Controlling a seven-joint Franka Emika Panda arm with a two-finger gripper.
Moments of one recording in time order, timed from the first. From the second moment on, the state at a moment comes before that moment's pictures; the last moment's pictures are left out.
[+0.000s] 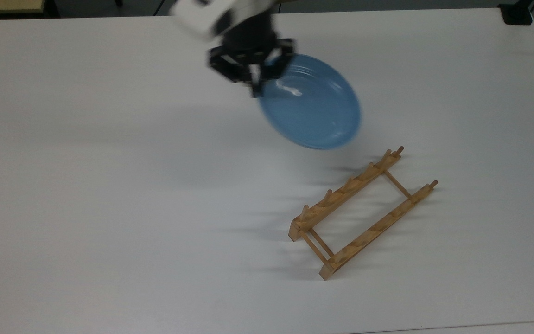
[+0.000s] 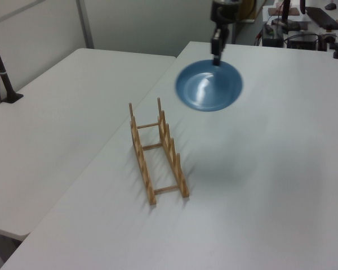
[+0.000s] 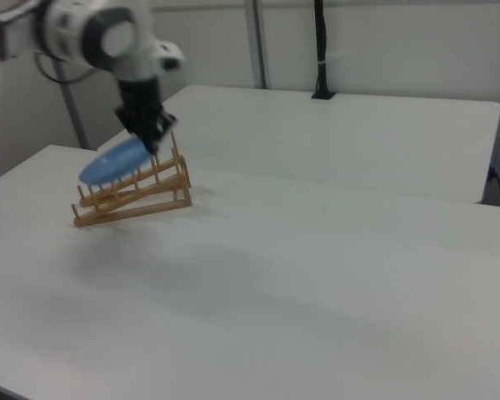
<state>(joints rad) 0.26 0.25 -0.24 -1.42 0.23 1.74 -0.10</state>
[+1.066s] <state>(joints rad) 0.12 0.45 -0.35 -1.73 0.28 1.87 -0.48</state>
